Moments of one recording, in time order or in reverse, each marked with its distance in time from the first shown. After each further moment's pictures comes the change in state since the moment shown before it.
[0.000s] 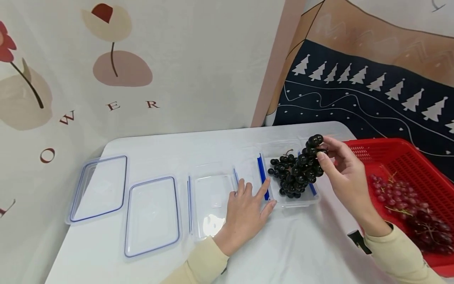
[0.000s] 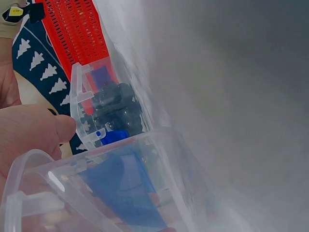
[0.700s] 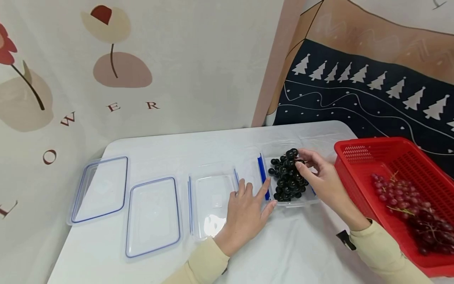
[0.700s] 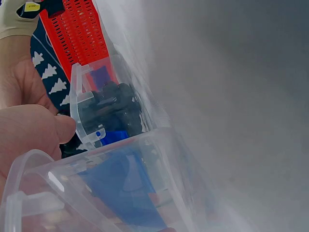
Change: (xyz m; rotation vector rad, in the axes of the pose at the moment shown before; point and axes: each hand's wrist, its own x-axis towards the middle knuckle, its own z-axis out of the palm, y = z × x) left_hand -0.001 -0.001 0.001 0.065 0.058 0.037; right_hand -0.002 0.033 0.030 -0.021 -0.207 0.080
